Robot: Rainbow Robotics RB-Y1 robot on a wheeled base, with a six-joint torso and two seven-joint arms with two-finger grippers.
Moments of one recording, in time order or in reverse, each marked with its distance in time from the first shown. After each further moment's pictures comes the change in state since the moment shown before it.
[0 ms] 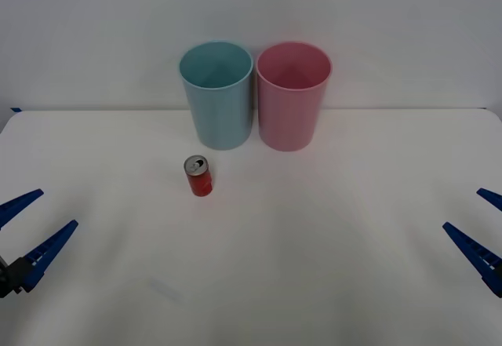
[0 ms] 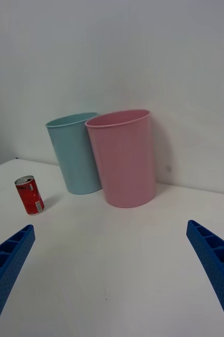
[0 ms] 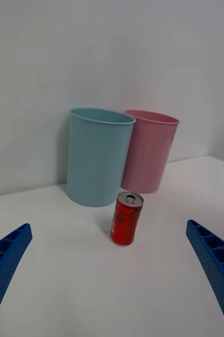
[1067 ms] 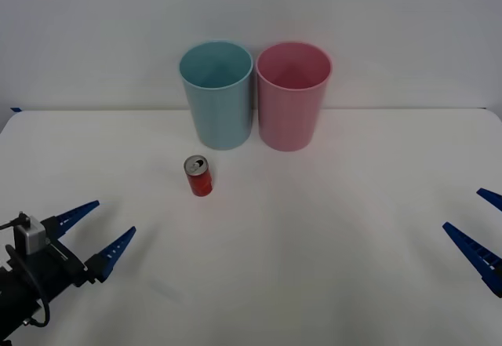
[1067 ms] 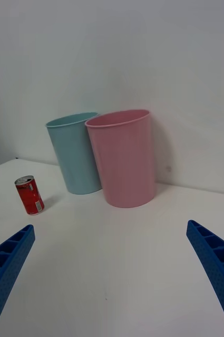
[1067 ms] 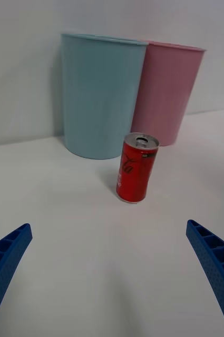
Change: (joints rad) right arm 0.000 0.000 0.000 0.000 0.000 0.000 0.000; left arm -0.079 -0.021 -0.259 0.116 -0.099 0.254 -0.157
